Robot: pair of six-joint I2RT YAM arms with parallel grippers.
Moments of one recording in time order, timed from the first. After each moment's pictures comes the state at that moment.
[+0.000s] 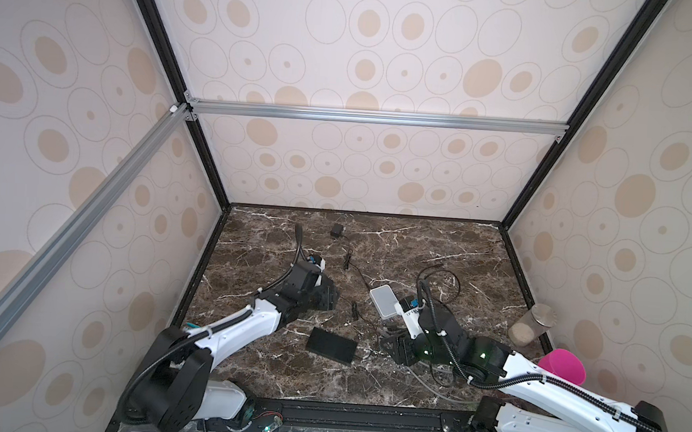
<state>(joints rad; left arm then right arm) -0.50 1.40 0.79 -0.19 0.04 -0.43 0.93 0.93 0.63 -0.47 -0.04 0.49</state>
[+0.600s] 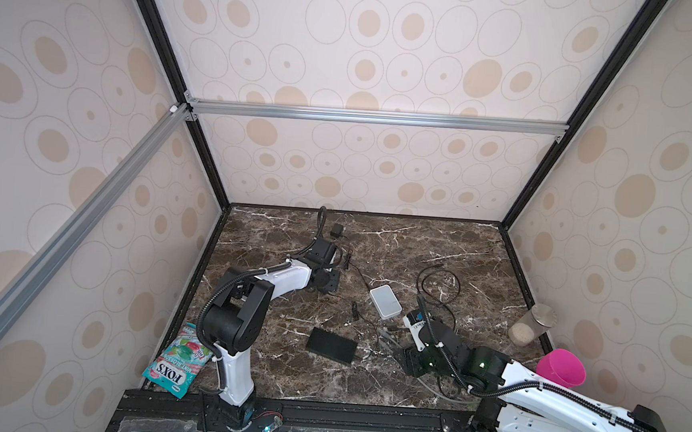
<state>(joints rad) -0.43 1.85 1.15 -0.36 -0.01 -0.24 0.92 0.90 0.51 -0.51 0.06 0.48</state>
